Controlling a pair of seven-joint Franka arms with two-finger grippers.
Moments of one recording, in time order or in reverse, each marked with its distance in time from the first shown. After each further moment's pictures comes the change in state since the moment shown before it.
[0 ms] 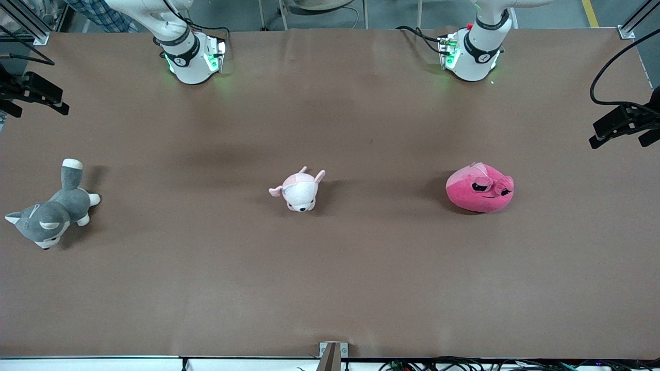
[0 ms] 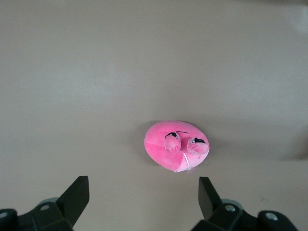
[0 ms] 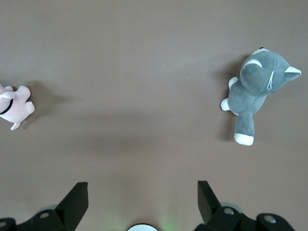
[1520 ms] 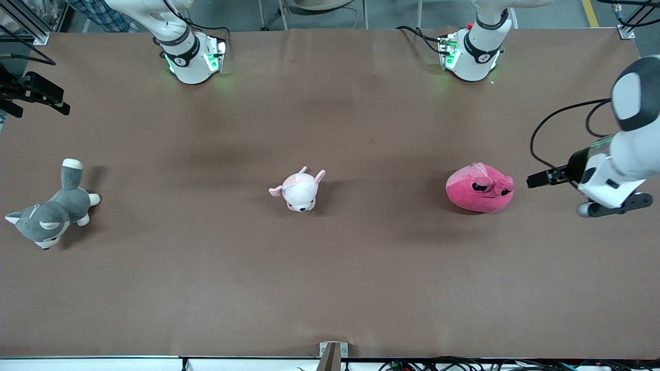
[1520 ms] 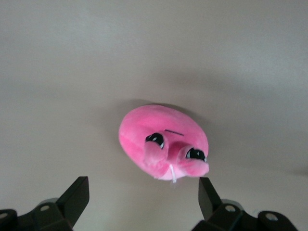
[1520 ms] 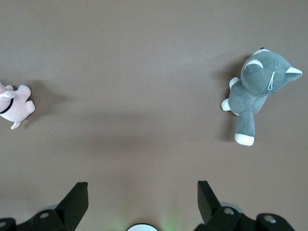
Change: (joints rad) left arm -0.023 0.207 -0.033 -0.161 -0.033 0.140 -0.214; right arm 0.000 0.000 0.003 -0.001 0.000 0.000 -0.001
